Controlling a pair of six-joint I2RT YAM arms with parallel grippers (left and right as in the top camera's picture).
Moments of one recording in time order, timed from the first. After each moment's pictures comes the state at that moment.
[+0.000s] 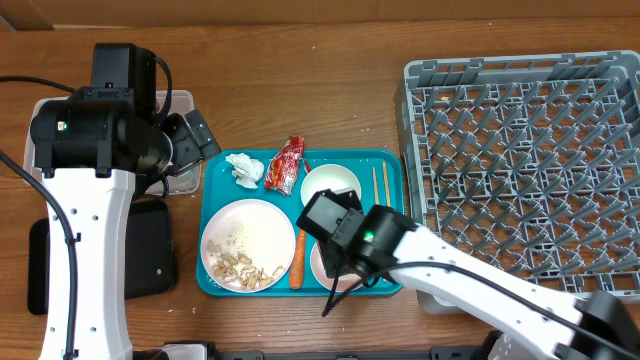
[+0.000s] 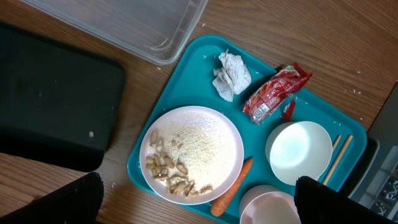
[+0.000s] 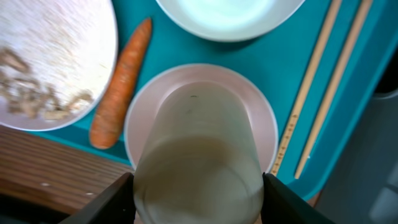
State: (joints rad) left arm -0.03 1.50 1.80 -1.55 -0.02 -0.56; right arm 0.98 1.53 1.22 -1.05 0.10 0.69
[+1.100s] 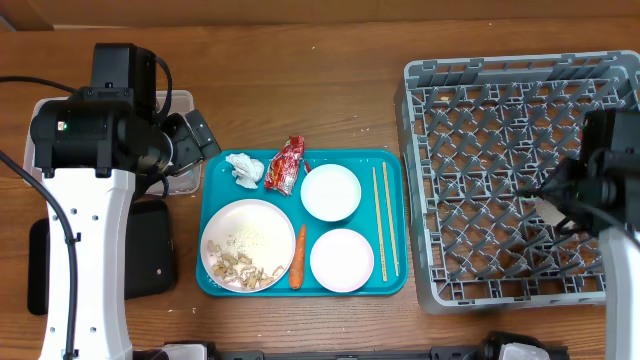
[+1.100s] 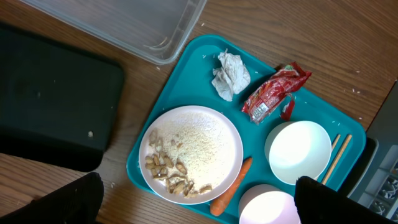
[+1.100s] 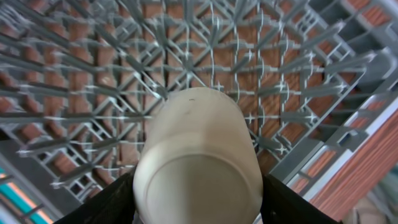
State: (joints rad) left arm -0.03 1.50 1.80 -1.55 -0.01 -0.56; right arm -0.18 1.24 1.35 -1.34 0.27 0.51
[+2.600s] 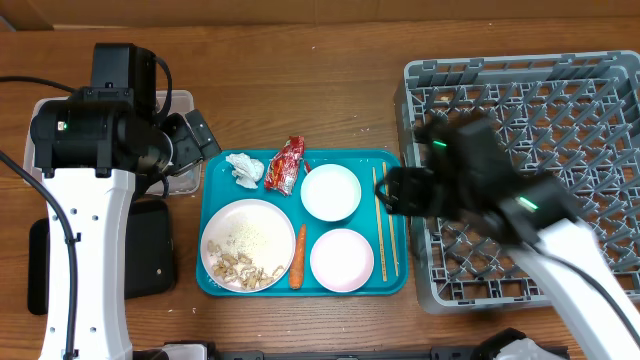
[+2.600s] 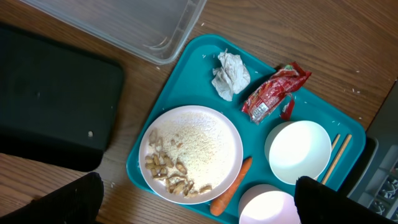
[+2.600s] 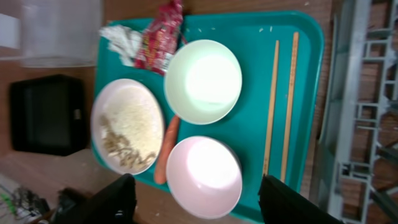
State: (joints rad) left arm -0.03 1.50 1.80 -1.55 -0.01 -0.56; right arm 0.49 1.33 1.30 -1.04 -0.23 0.52
